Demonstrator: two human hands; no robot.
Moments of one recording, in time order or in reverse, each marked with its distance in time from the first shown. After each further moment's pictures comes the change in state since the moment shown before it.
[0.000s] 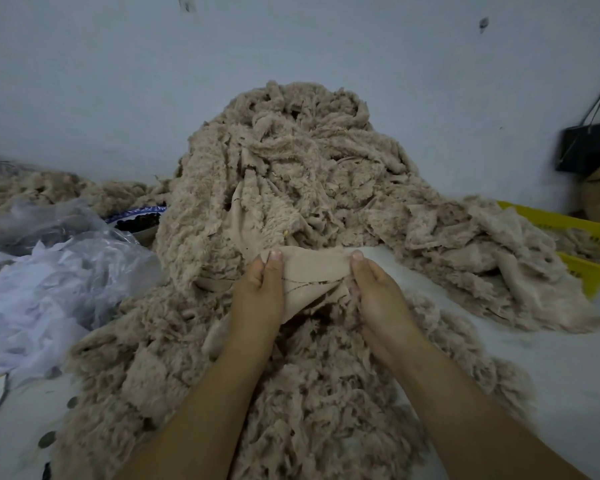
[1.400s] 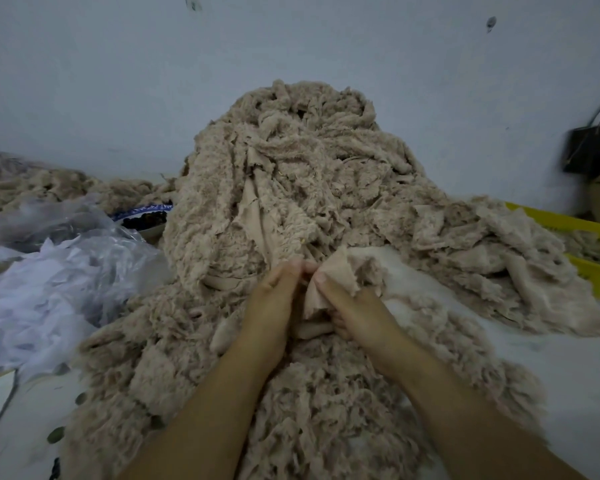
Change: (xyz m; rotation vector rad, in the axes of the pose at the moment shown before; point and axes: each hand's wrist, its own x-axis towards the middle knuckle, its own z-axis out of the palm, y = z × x) left_hand -0.008 0.006 0.002 -0.391 -0.296 -0.278; right_hand -0.019 -0.001 0.012 -0.145 -0.281 0.024
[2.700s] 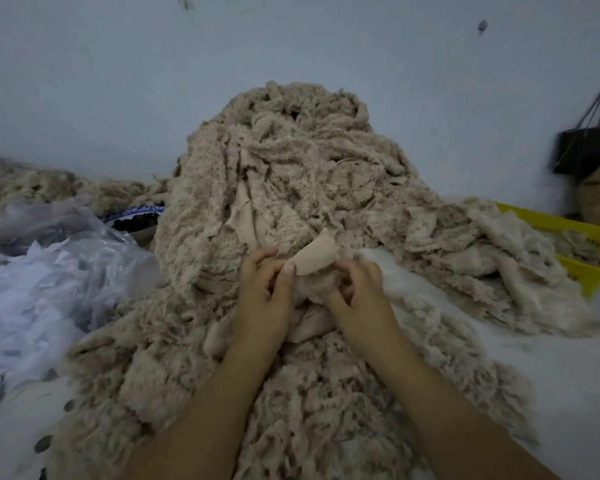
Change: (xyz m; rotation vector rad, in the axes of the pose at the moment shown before) left_hand 0.006 -0.005 -0.008 0.666 0.165 0.472; right_hand 0.017 0.019 -0.019 -0.705 0.241 -0.242
